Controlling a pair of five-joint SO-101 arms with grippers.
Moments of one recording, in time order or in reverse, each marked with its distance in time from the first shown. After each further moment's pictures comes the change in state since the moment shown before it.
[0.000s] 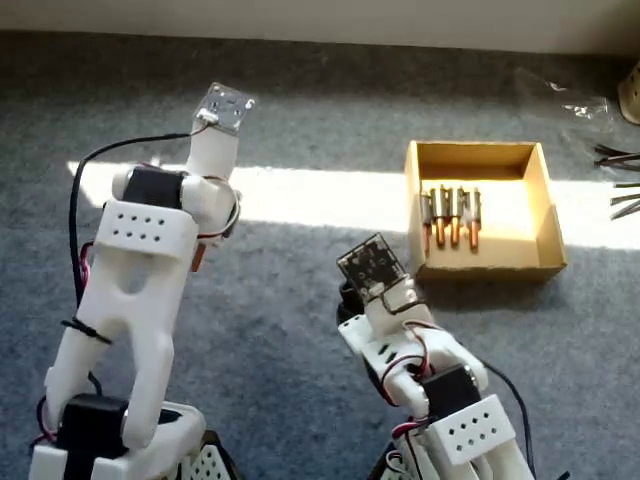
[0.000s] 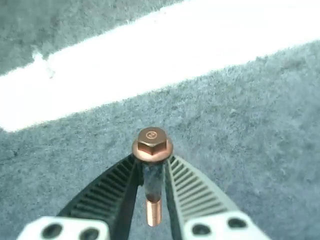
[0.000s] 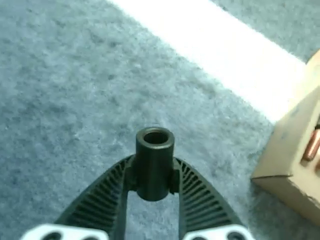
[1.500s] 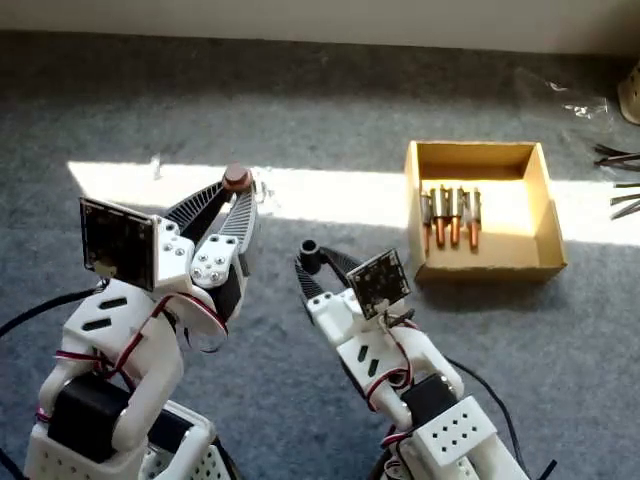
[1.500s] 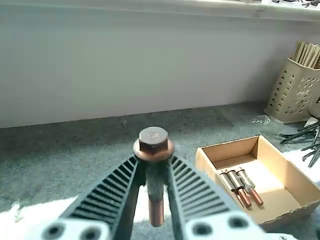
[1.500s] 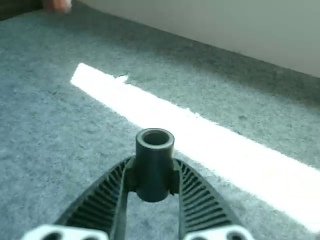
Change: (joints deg) left arm 15.4 -57.8 25.8 -24.0 19.8; right arm -6.3 0.1 13.0 -41.6 -11.0
